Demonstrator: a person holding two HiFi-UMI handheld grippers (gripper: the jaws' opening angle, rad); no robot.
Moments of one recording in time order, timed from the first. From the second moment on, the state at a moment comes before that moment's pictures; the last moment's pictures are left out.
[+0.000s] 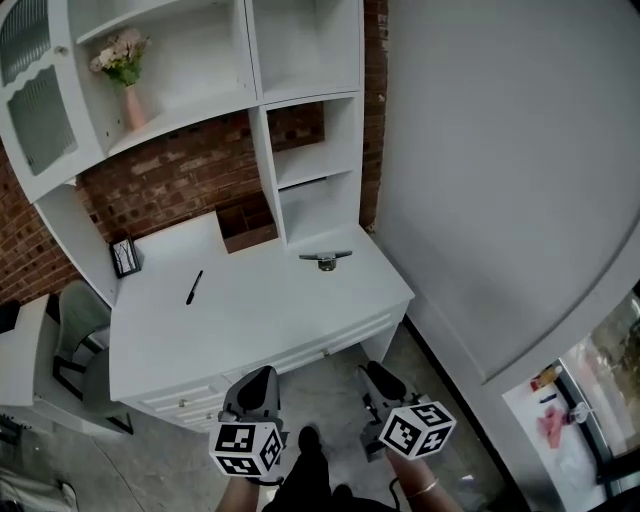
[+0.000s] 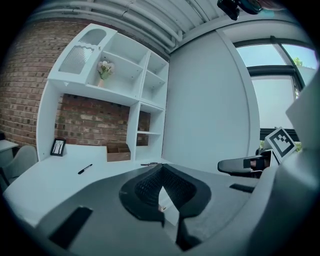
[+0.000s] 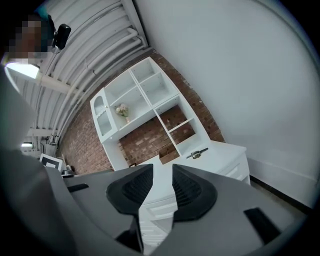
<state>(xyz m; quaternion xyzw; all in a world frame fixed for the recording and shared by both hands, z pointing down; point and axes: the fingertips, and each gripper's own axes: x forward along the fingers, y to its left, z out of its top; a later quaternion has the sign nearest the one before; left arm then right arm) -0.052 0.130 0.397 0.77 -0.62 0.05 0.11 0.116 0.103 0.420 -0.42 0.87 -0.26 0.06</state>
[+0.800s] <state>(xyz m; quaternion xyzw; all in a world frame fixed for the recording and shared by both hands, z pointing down) -0.120 -0.062 0.401 0.80 -0.59 0.05 0.11 0.042 -0.077 0.429 -0.44 0.83 -0.34 0.10</state>
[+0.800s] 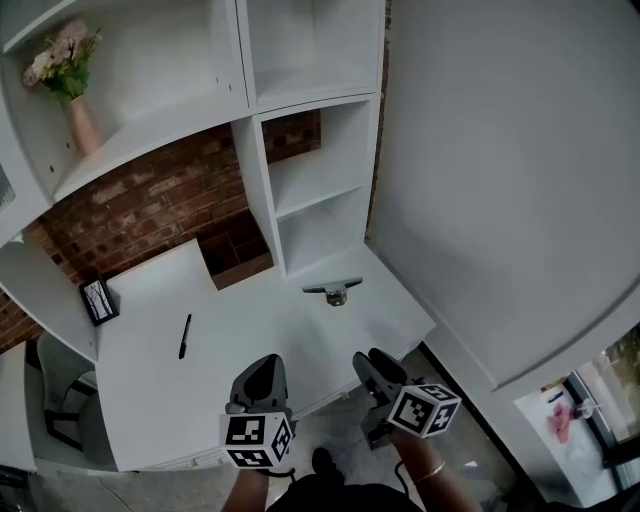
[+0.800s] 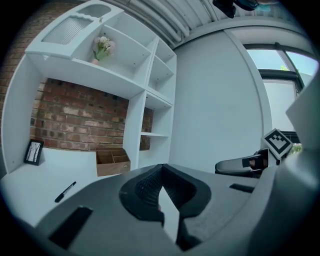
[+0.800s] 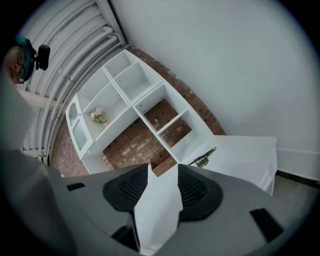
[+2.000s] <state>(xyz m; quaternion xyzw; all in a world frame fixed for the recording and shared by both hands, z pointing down) -0.145 -0.215 0.447 0.79 -0.59 0.08 0.15 0.016 -0.255 0.523 -0.45 0.73 -0.50 0.13</state>
